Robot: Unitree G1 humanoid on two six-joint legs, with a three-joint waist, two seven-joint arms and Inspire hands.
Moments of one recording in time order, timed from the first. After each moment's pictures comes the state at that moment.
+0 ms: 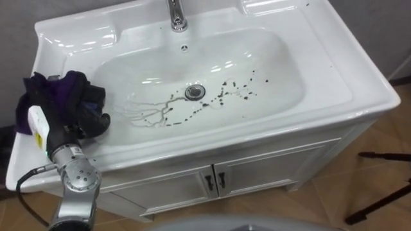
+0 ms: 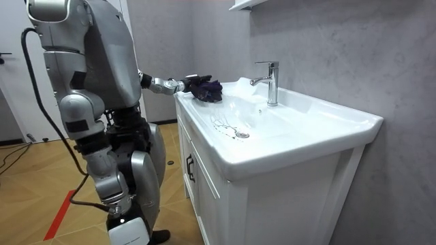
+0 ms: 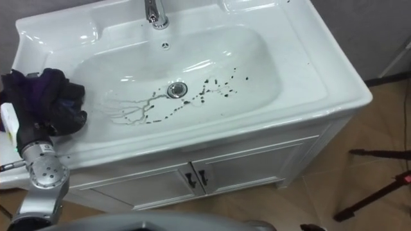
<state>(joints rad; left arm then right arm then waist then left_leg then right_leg) 0.15 0.25 0.12 0.52 0.22 -0.21 0.56 0.10 -0.29 0.02 1.32 -0.25 0.05 0.03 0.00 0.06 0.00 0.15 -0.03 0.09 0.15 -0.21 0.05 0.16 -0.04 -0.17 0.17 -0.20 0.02</state>
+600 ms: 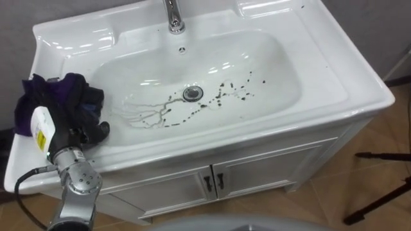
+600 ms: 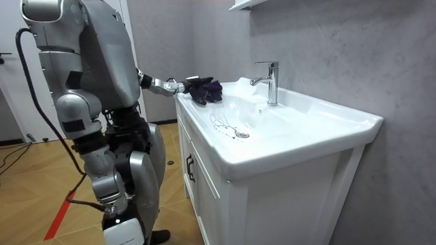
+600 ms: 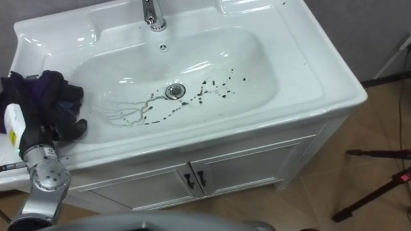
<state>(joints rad) 0.13 0.26 0.12 0.55 0.32 -0.17 0.56 0.10 -0.28 0.02 1.32 -0.25 0.09 0.03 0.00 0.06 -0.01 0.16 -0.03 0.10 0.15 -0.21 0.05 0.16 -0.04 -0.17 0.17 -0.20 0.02</state>
